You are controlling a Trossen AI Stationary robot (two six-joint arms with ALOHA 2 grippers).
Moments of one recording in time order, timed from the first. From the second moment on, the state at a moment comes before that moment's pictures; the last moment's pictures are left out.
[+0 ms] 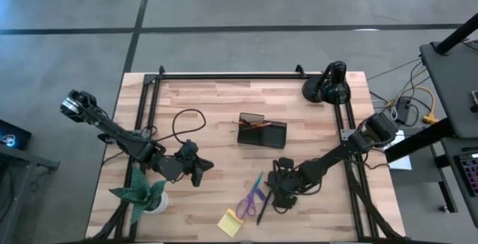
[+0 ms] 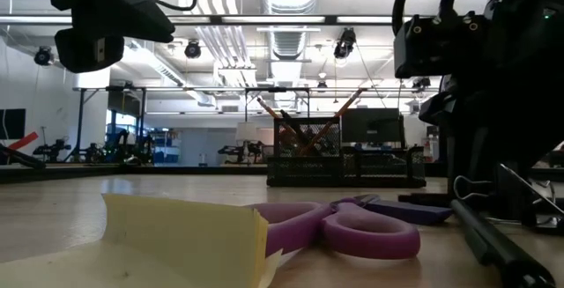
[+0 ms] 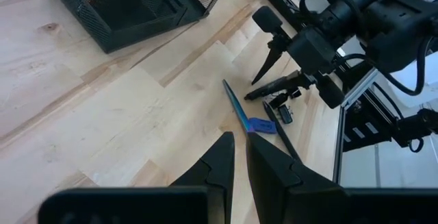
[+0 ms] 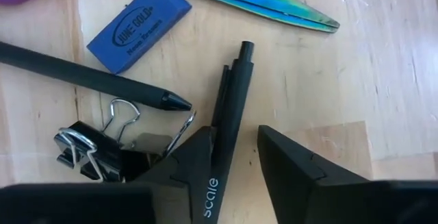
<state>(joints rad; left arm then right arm) -0.55 1.16 0.66 -0.09 -0.55 -1.12 0.53 1.86 0.98 -0.40 0.16 0.68</state>
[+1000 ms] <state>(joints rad) -0.54 1.16 0.67 -0.08 -0.56 -1.12 0.32 1.71 1.08 -0.31 0.81 0.84</state>
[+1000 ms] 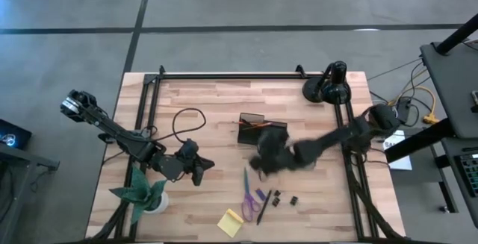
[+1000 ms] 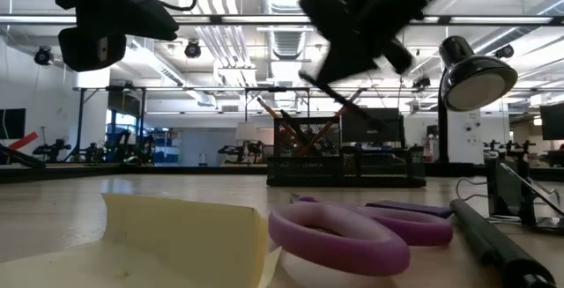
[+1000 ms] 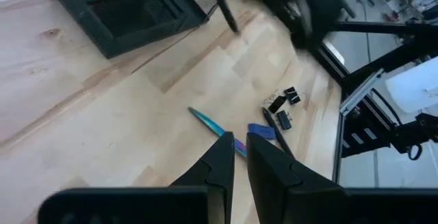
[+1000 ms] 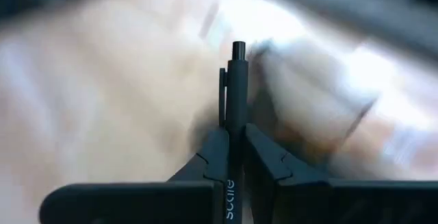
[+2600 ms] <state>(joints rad) -0.53 1.15 0.65 -0.08 -0.56 -1.07 0.00 1.84 1.07 0.22 0.74 0.17</state>
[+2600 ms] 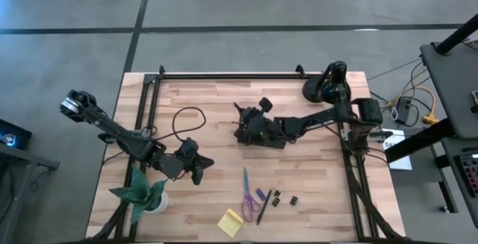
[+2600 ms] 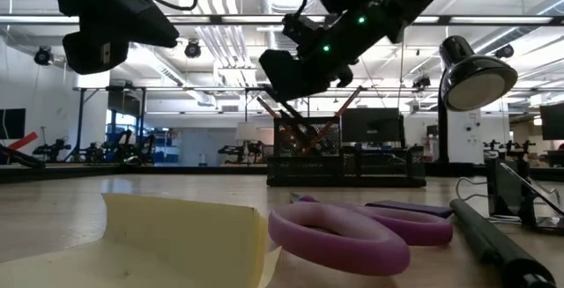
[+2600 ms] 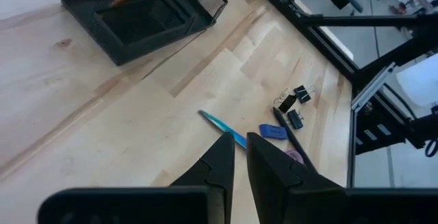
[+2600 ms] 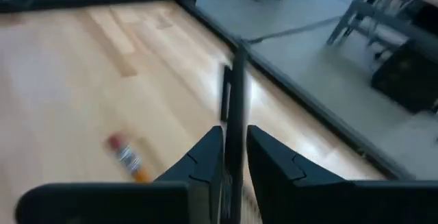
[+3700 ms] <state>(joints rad) -0.50 1.21 0.65 0.08 -0.53 -1.12 0.74 1.63 1.00 -0.58 0.41 0.52</state>
